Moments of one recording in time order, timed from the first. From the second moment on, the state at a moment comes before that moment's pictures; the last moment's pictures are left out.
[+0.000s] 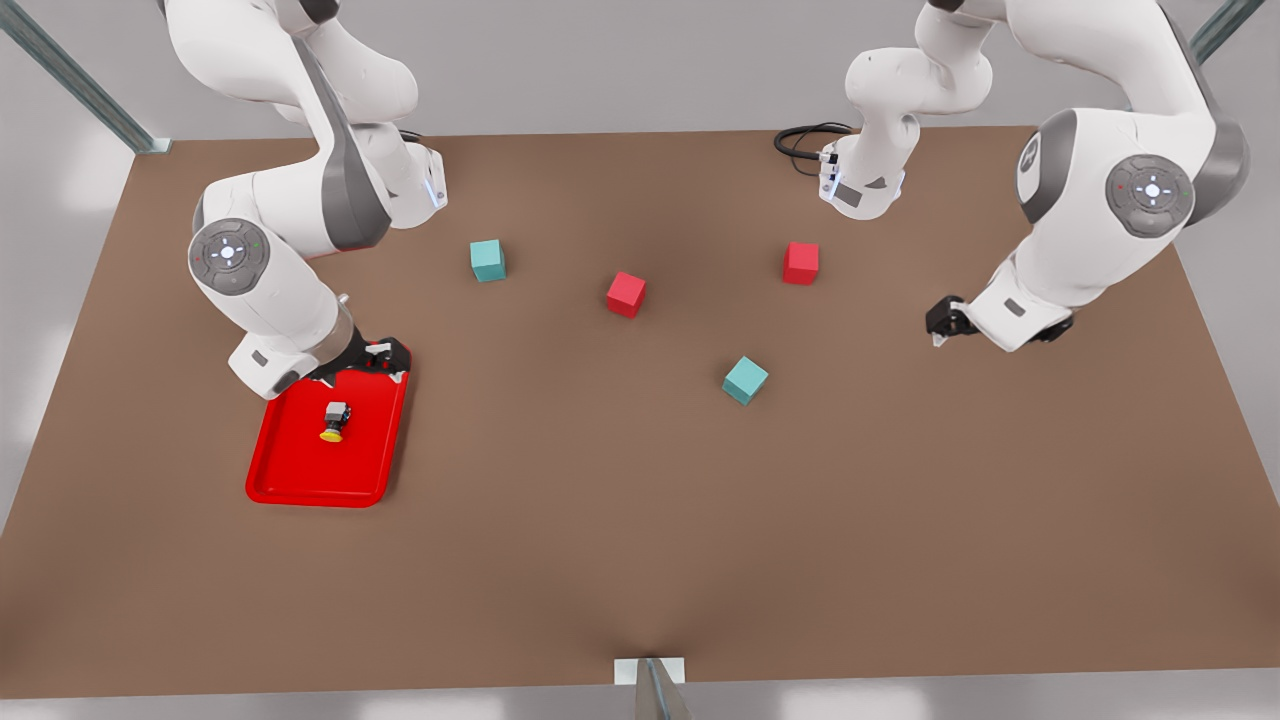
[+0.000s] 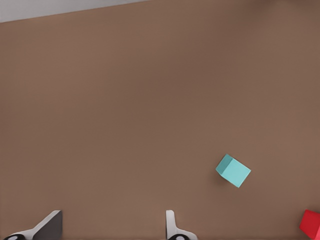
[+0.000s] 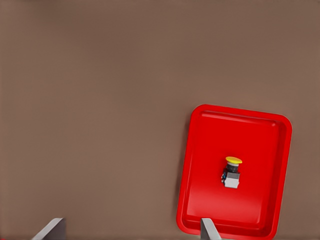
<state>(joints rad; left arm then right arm) -0.07 0.15 -0.11 -1.42 0.05 1.52 -0.06 0.03 0.18 0.25 -1.54 -0.07 1.68 0.22</state>
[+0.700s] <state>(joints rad) -0.07 0.17 -0.11 -1.42 0.05 1.54 -0.06 -0.31 0.22 0.26 -2.11 -0.10 2.03 0.09</state>
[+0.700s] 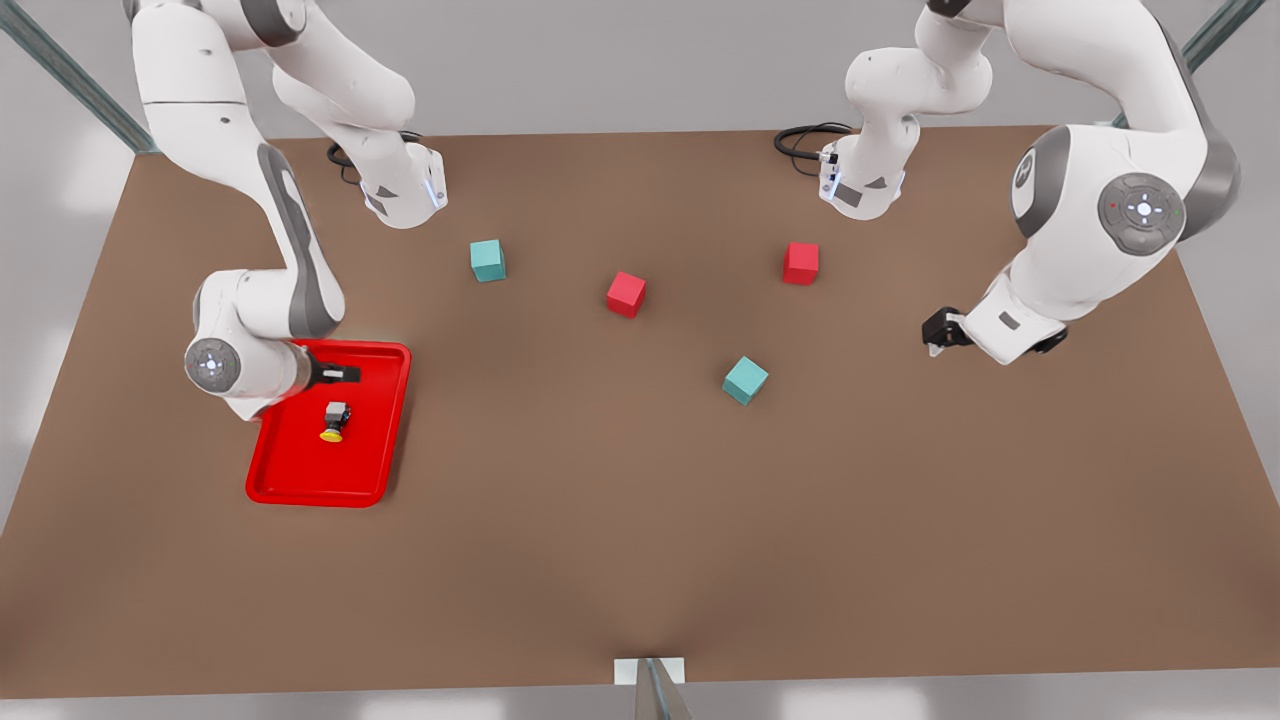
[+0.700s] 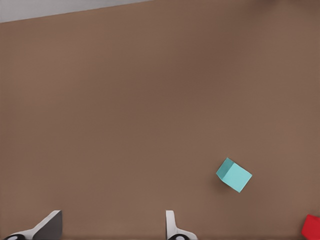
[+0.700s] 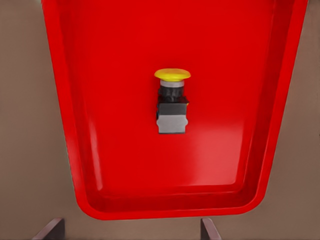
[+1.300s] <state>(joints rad) -0.09 0.20 -0.11 -1.42 0.05 1.55 -0.06 -0.39 0.47 0.25 -2.12 -0.16 2.65 -0.11</state>
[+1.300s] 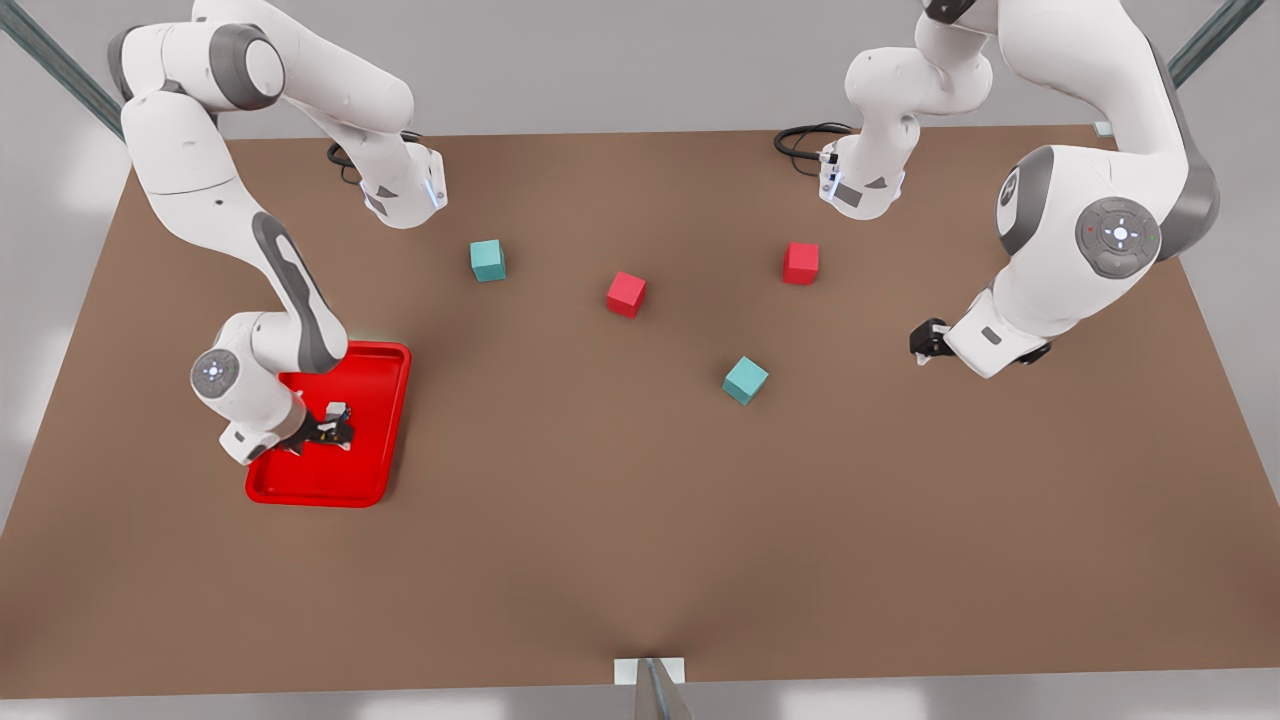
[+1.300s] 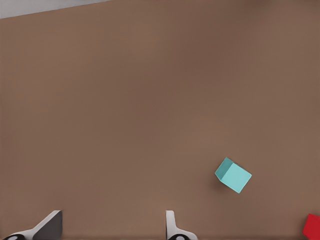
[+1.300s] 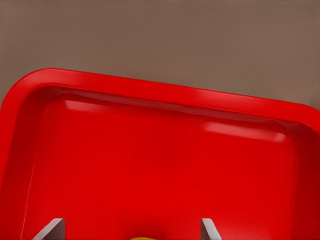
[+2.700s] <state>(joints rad) -0.09 0.24 -0.11 -1.42 0.05 1.55 -0.06 -0.44 0.38 0.26 -2.37 -0.19 2.69 -0.19</state>
